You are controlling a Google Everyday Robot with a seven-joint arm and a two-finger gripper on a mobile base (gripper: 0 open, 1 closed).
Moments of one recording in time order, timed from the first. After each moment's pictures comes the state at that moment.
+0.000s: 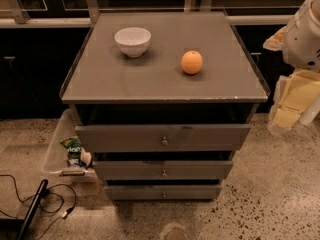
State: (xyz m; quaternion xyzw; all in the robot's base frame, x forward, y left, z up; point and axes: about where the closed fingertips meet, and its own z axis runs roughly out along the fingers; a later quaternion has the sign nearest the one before) arm 0.438 -0.217 0.976 -0.60 0.78 -0.03 0.16
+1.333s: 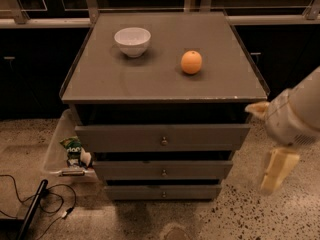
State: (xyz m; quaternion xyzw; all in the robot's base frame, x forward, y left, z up) arm 0.404 -0.218 0.846 -0.64 0.75 0.03 0.15
